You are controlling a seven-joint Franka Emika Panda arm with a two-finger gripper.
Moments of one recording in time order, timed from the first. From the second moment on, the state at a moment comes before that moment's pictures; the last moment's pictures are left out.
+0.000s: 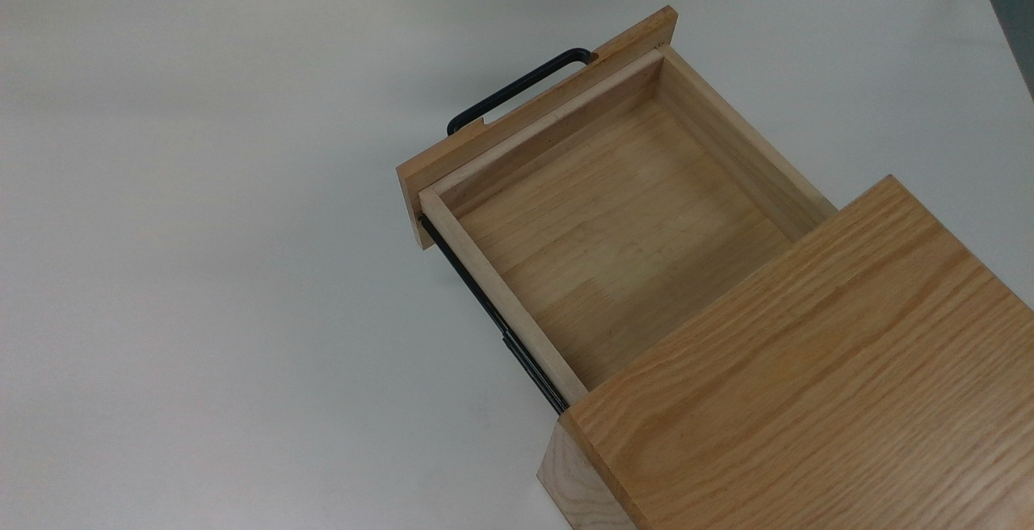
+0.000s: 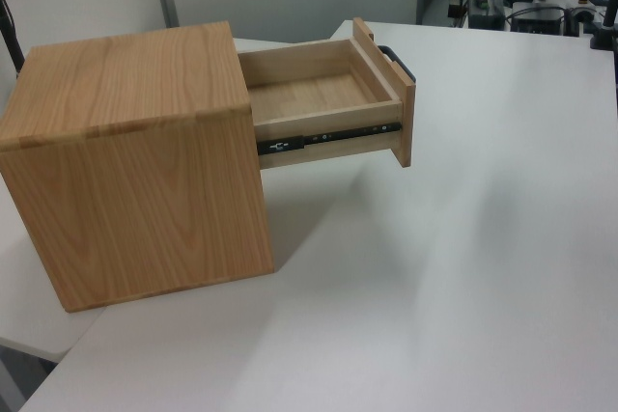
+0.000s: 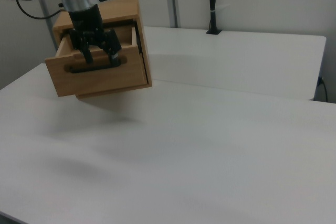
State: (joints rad) arm -0.06 -0.01 0.09 -1.57 -0.06 1.62 0.01
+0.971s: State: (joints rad) arm -0.06 0.00 0.09 -1.58 -0.06 1.62 -0.04
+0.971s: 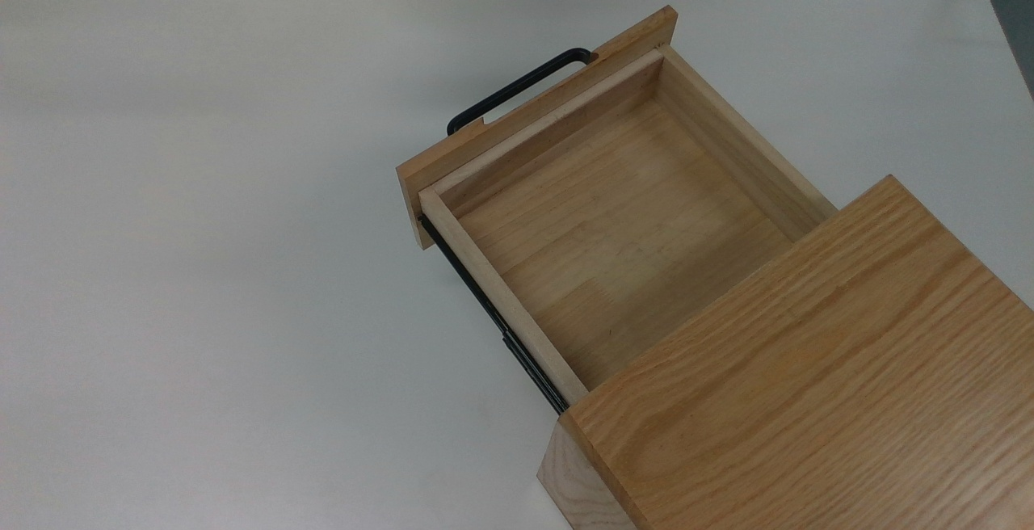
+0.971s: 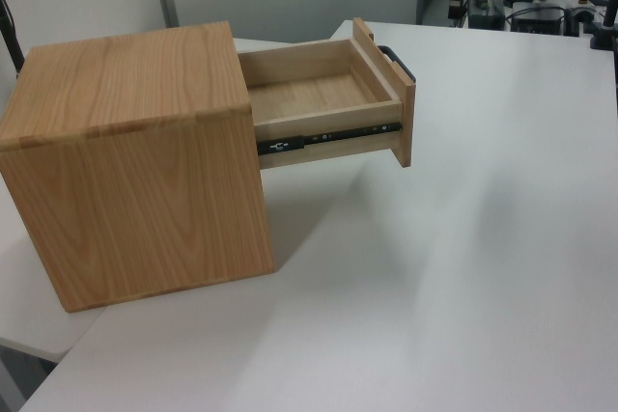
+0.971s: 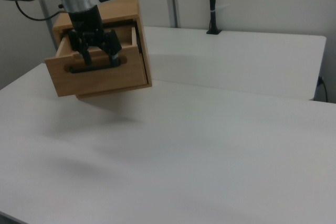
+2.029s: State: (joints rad) arm 0.08 0.13 0.09 -1.61 -0.07 1.84 -0.09
